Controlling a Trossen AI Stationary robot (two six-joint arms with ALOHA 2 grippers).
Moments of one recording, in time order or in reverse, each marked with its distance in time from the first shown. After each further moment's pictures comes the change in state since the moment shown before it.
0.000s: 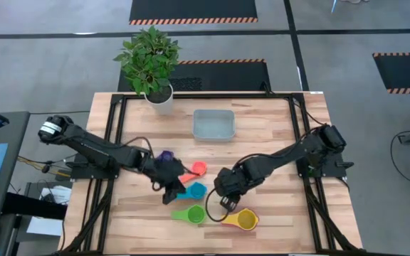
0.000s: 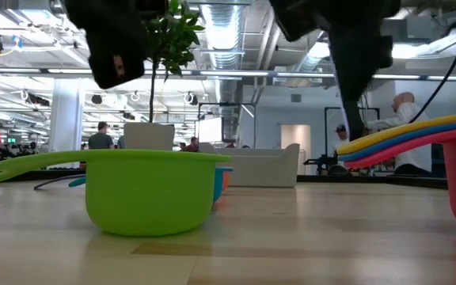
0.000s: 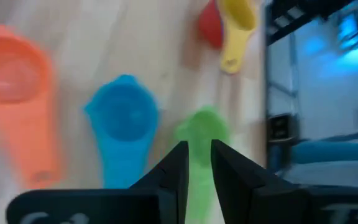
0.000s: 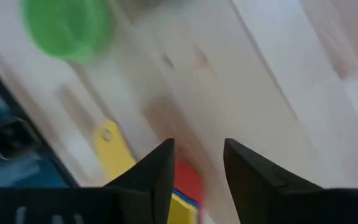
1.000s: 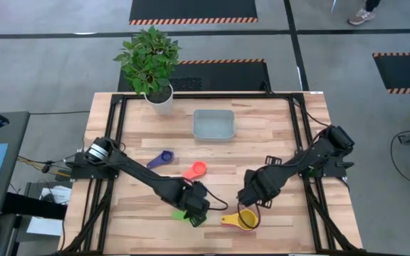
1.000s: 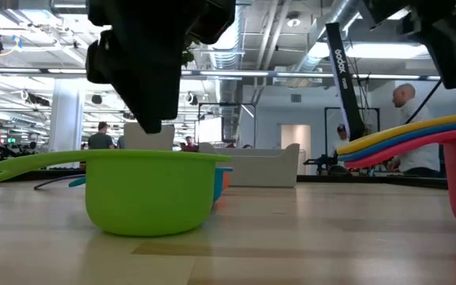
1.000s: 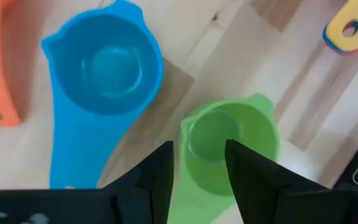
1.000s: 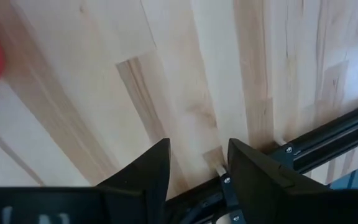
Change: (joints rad) left arm -0.139 0.621 0.693 -0.640 -0.175 -0.331; right arm 0.147 -0.060 -0.018 -0.613 0.217 -0.120
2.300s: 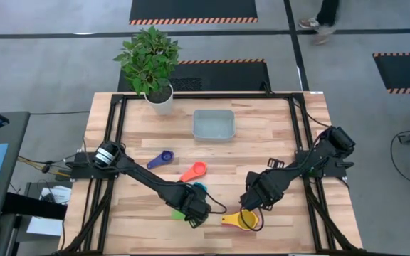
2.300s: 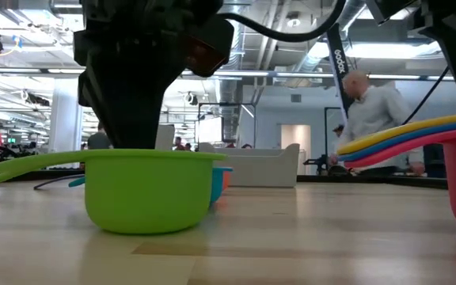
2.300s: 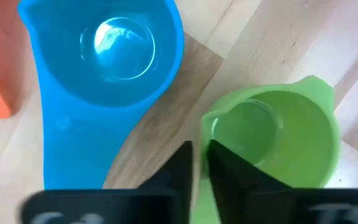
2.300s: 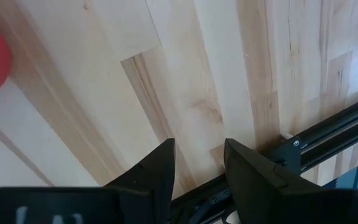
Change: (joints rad) left arm -0.010 0.073 -0.002 -0.021 -0.002 0.012; right arm 0.040 0.000 0.000 0.000 0.000 0.071
